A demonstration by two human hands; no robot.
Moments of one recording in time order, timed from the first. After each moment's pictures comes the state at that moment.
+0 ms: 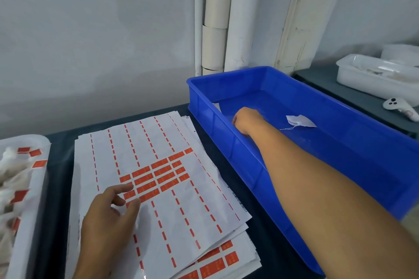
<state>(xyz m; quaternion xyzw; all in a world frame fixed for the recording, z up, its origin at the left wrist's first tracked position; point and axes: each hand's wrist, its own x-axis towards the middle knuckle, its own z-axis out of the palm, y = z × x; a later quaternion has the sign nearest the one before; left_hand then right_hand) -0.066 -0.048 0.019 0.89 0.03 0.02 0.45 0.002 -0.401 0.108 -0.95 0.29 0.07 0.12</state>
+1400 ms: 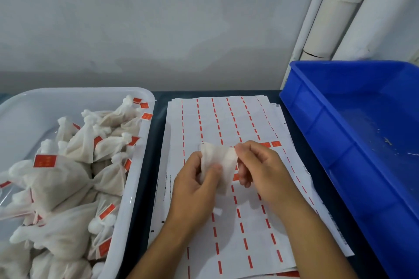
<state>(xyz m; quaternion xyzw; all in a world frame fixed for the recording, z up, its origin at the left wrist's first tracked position) -0.069 -0.045 0.023 0.76 0.00 0.04 0.65 -0.057 -0.203 0.049 -0.77 -0.01 0.01 0.63</state>
